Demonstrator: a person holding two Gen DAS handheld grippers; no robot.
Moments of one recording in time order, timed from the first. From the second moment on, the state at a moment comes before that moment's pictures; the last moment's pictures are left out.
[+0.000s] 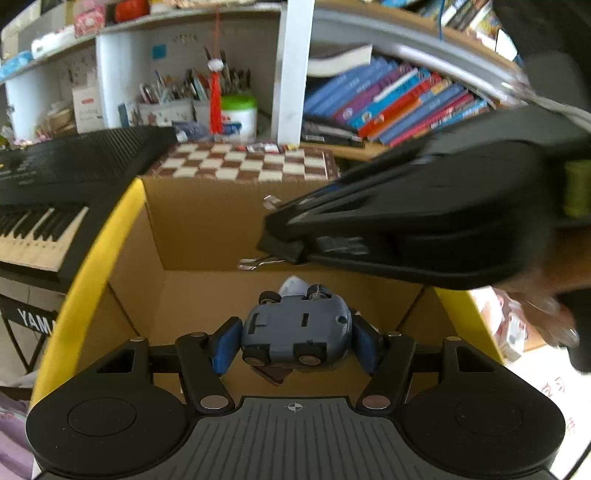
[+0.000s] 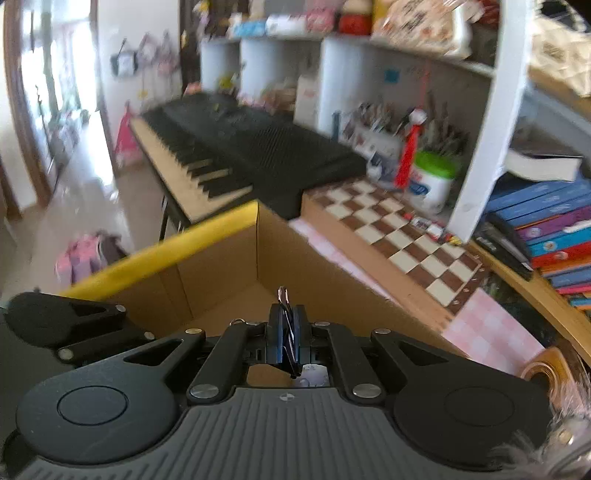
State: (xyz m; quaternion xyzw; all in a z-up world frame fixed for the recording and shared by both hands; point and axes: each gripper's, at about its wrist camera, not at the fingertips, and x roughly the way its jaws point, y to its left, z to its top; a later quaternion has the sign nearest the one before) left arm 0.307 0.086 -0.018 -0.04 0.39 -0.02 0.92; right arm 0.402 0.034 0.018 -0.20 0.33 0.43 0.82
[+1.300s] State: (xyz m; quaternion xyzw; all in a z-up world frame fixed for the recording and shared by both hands) left arm 0.260 0.101 0.024 -0.03 0.33 -0.01 0.94; right arm 0.373 -0.030 0.066 -0.11 0.28 0.37 0.88
